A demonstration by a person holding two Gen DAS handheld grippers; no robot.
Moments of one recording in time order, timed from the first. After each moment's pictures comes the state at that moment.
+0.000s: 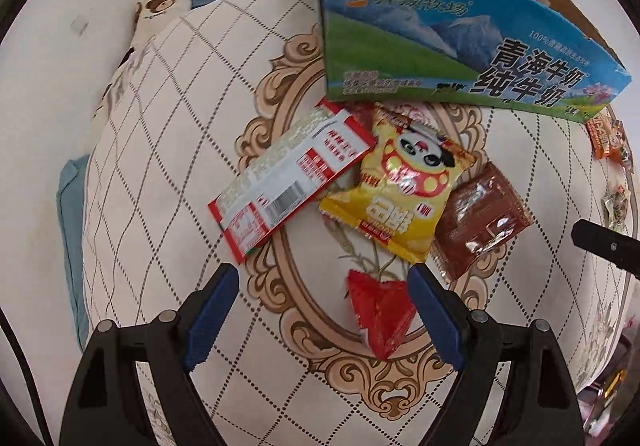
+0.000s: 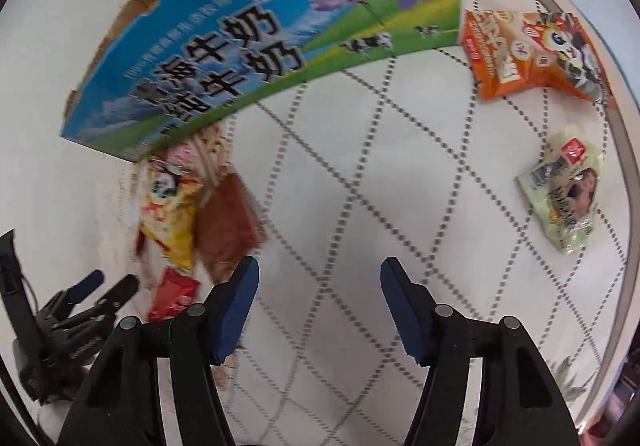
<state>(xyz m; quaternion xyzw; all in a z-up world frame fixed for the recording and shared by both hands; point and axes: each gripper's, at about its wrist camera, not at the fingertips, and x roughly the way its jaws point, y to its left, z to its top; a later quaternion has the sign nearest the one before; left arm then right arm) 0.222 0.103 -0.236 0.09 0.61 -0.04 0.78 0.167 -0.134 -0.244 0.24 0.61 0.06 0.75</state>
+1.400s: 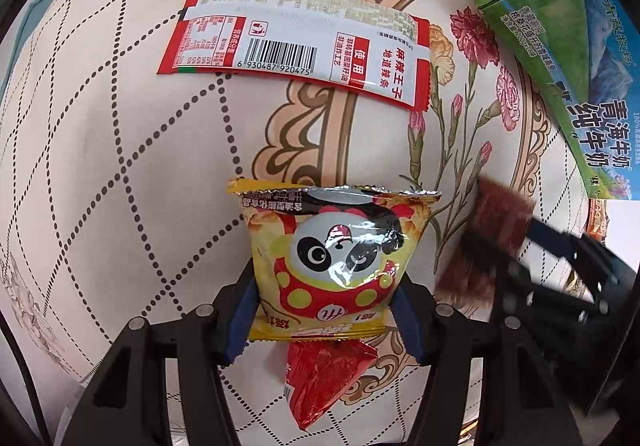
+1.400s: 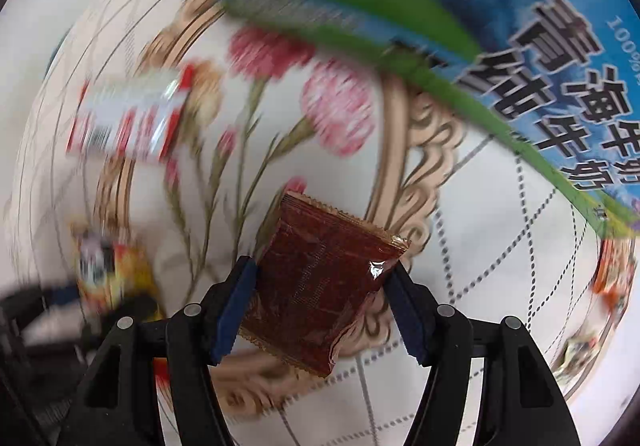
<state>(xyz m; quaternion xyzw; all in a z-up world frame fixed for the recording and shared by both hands) 0.195 0.201 -0.300 -0.18 0.70 0.00 0.69 0.226 0.070 -0.287 -0.13 0.67 0.13 0.72</state>
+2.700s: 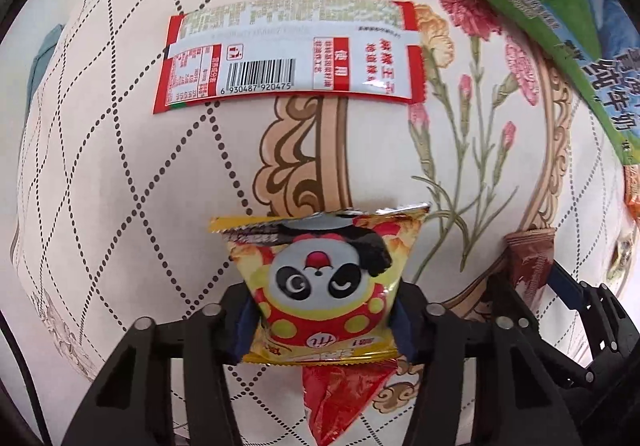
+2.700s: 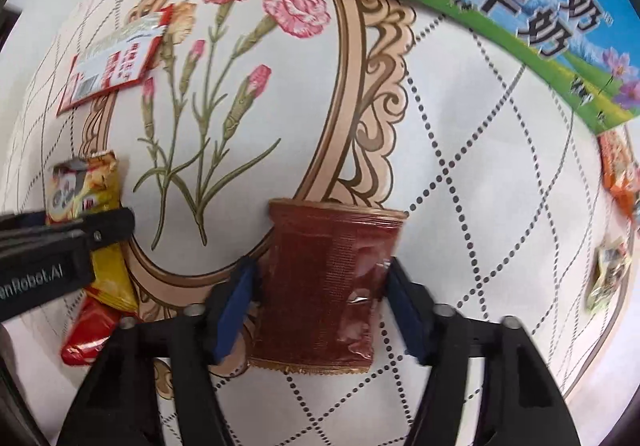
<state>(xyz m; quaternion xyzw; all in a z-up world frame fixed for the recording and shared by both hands) 0.203 0.162 -0.306 -0.08 0.70 0.02 0.71 0.162 -0.015 -0.304 -0.09 0.65 0.07 0.76</state>
